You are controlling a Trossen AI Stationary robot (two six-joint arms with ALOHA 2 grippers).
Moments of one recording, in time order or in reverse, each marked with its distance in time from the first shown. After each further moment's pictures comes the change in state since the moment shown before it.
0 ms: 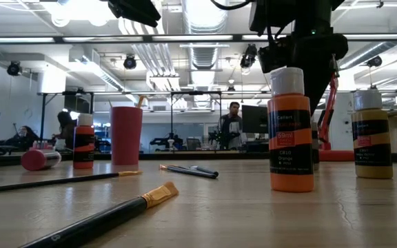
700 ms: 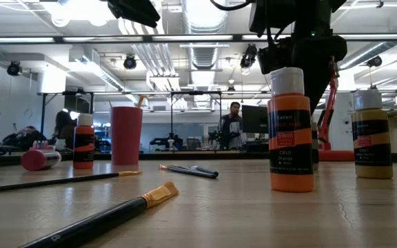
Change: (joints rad) left arm 0.000 0.000 0.000 -0.008 0.000 0.000; right arm 0.000 0.000 -0.012 0.025 0.001 -0.003
